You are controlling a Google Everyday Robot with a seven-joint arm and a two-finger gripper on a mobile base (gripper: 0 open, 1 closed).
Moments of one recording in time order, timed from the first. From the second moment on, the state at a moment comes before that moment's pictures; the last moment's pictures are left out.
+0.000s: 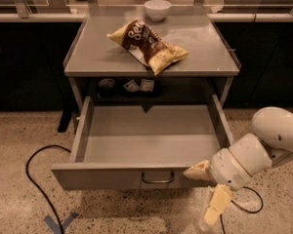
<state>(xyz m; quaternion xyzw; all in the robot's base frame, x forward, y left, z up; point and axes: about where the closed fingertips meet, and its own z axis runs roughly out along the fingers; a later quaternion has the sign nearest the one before) 0.357 -0.123 0.681 -0.58 0.70 0.40 0.13</state>
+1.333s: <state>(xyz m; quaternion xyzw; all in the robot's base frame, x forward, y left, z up) 0.423 -0.135 0.668 -0.54 0.71 0.42 0.17</state>
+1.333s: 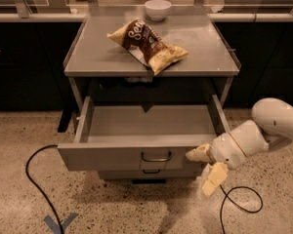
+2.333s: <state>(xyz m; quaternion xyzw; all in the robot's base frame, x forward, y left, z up) 0.493 -0.117 0.666 -0.54 0.70 0.42 0.19</state>
